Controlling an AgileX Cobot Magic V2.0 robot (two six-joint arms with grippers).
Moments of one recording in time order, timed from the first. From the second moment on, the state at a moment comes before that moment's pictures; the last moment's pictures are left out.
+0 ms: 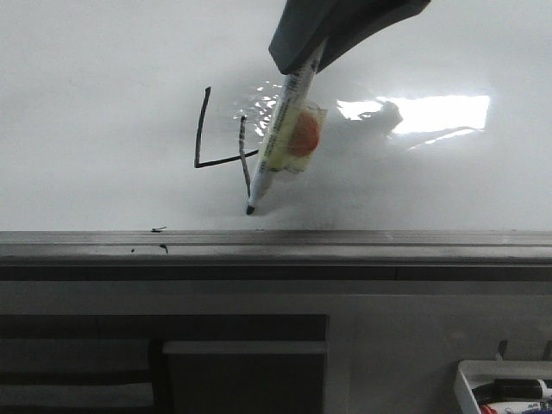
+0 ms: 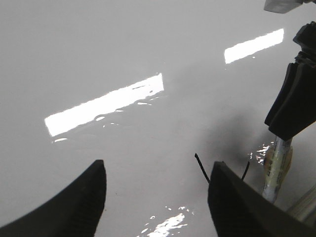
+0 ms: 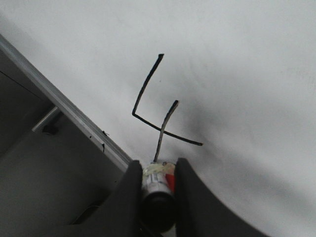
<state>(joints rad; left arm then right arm) -0.47 0.59 -0.29 0.52 -0.27 -0.33 0.63 1.35 -1.13 0.21 0.62 -0.14</state>
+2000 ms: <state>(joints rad) -0.68 1.17 -0.42 0.02 -0.21 -0.47 0.62 1.19 -1.12 0.20 0.59 -0.18</state>
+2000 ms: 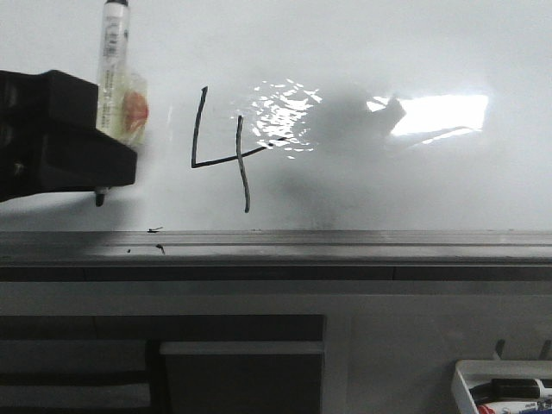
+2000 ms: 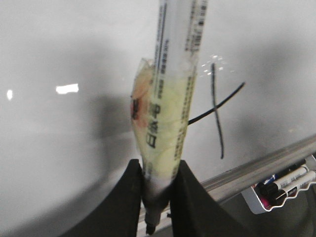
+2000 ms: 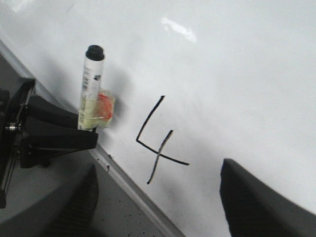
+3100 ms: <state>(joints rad) -0.62 1.20 -0.51 -0.10 -0.04 -0.48 0.60 1.16 -1.12 0.20 0.59 -0.18</state>
